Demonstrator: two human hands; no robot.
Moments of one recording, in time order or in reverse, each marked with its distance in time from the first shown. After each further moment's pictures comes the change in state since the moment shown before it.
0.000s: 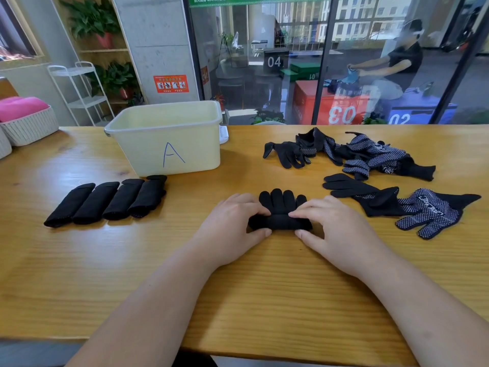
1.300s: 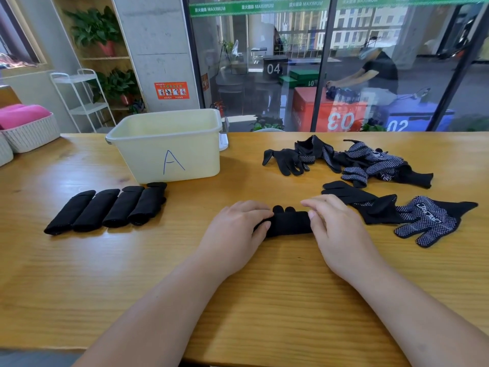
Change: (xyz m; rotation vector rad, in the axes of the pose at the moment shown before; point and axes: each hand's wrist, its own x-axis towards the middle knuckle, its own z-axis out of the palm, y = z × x) left_hand 0.001 0.010 0.006 0.028 0.103 0.003; right_hand 0.003 -0.008 0.006 0.235 0.228 0.240
